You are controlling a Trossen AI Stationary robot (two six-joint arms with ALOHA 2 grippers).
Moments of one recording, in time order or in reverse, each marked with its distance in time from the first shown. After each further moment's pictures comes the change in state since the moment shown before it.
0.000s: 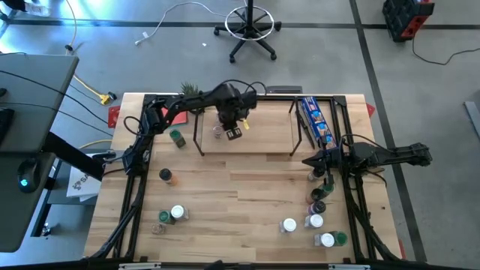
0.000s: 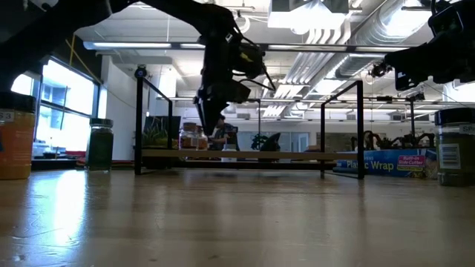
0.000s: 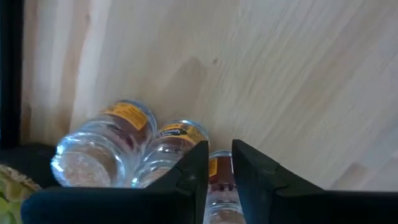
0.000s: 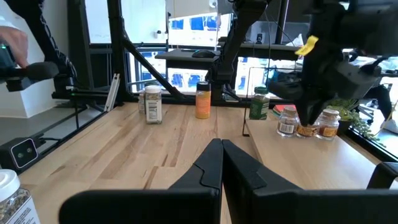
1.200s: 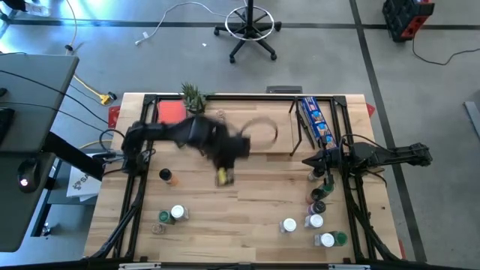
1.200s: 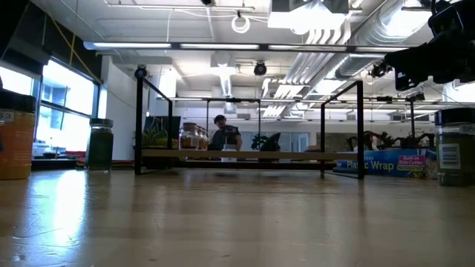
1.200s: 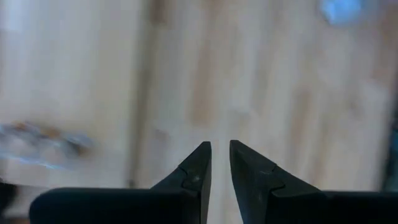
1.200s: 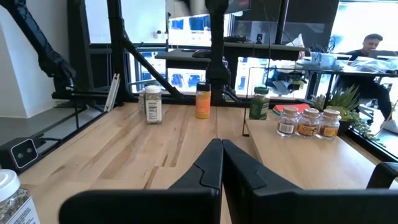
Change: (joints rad) left arm -0.555 -0.226 0.270 -0.200 0.043 -0.277; right arm 0.000 0.000 0.000 0.000 0.000 0.000
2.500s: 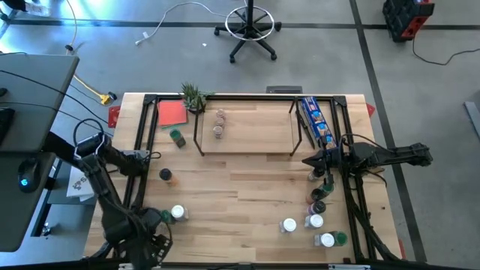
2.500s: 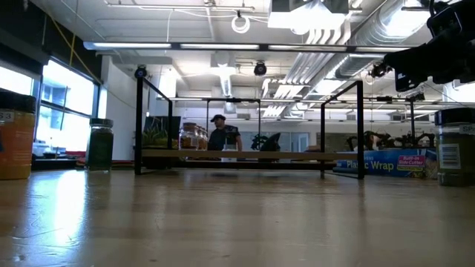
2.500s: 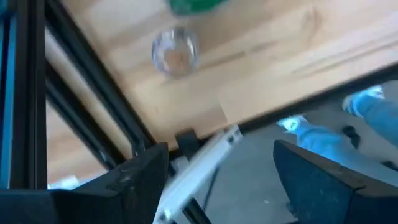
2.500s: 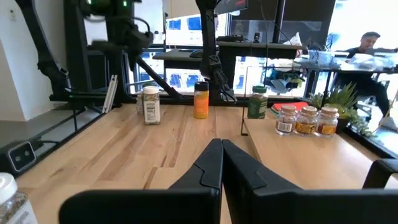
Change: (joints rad) left arm -0.881 -0.311 -0.829 0.328 0.153 -1.891; right arm 0.000 0.002 0.000 0.002 0.012 0.029
